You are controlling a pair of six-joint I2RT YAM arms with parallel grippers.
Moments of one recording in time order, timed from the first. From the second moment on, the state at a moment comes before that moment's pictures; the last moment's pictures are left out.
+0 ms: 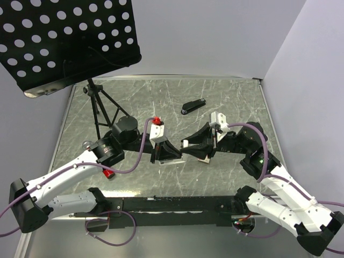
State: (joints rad) left arm -0.87 1.05 0.92 -0.03 0.78 0.03; right arm 0.67 0.76 0.84 0.01 -0.82 0.09
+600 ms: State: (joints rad) left arm -0.87 1.06 0.81 -0.03 0.16 -0.19; right arm 0.67 0.59 0.68 -0.07 -0.40 0.16
